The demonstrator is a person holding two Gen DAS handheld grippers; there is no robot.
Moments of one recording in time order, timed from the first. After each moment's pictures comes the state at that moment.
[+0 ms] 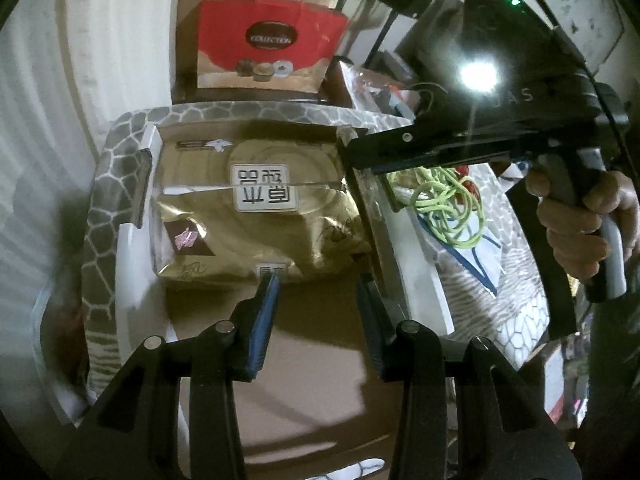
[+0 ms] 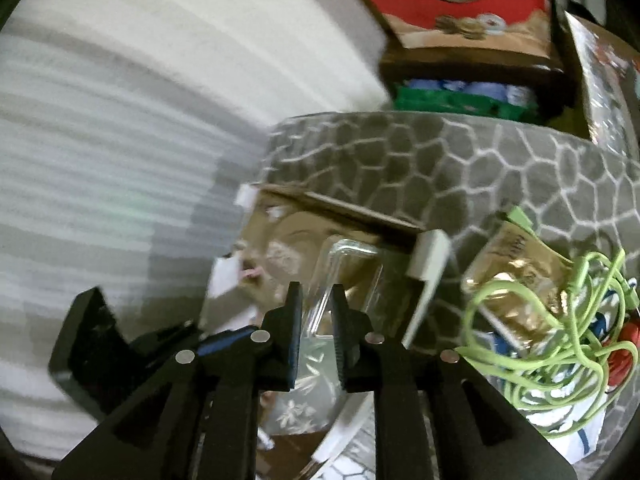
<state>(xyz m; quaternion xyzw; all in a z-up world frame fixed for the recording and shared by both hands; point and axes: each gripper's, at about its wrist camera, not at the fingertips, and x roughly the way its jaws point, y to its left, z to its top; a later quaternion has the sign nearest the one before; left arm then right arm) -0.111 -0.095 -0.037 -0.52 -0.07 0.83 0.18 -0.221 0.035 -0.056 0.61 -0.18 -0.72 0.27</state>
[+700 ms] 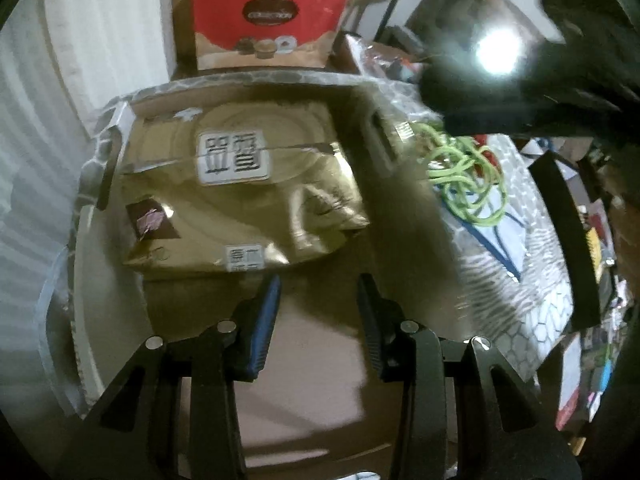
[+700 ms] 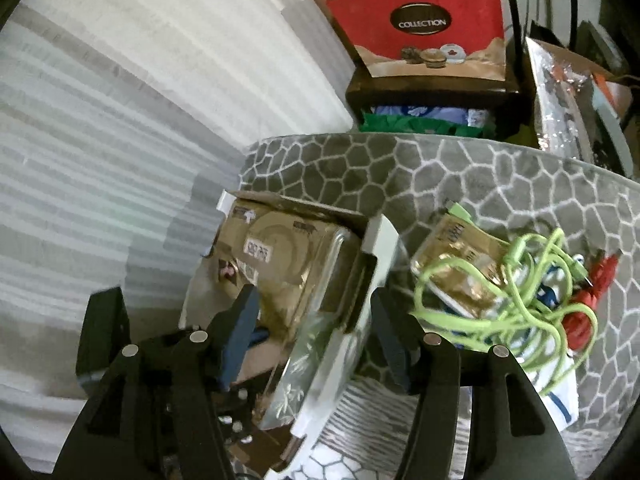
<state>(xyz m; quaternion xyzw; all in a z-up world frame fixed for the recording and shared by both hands) -0.113 -0.069 -0.058 -0.56 -0.04 0.82 0.15 -0.180 0.057 -0.023 0.57 -0.14 -0.78 0.22</state>
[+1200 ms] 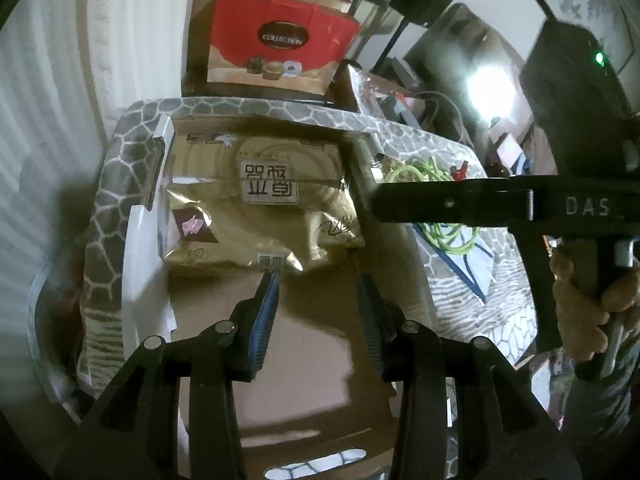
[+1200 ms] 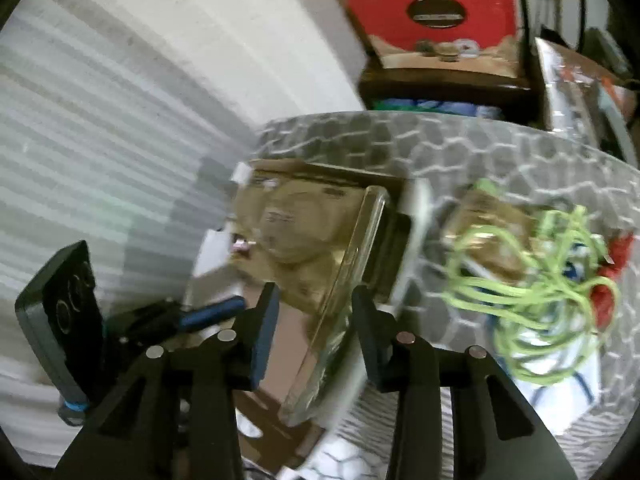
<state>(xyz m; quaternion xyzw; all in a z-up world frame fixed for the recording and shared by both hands) -0.107 -0.106 -0.029 -0.53 -0.11 0.83 0.17 -0.166 0.015 -0.034 0.57 -0.14 -0.77 0.26</state>
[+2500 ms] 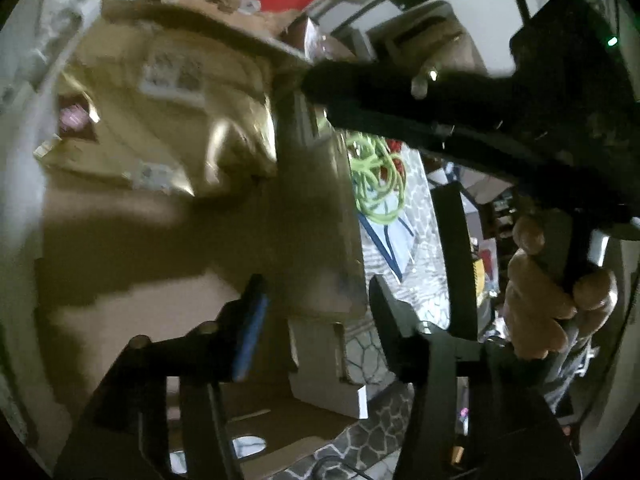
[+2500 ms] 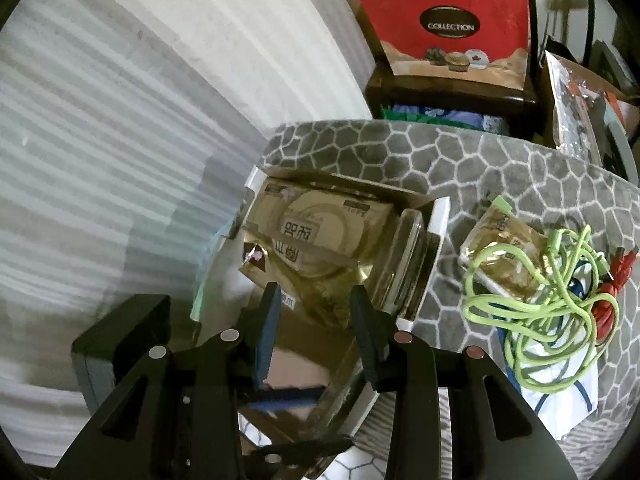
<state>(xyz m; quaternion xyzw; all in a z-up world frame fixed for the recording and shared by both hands) -0.118 -0.088 -0.065 -0.57 -0.25 0.74 0.27 -0.167 0.017 -0.023 0.57 -0.12 -0.78 0.23</state>
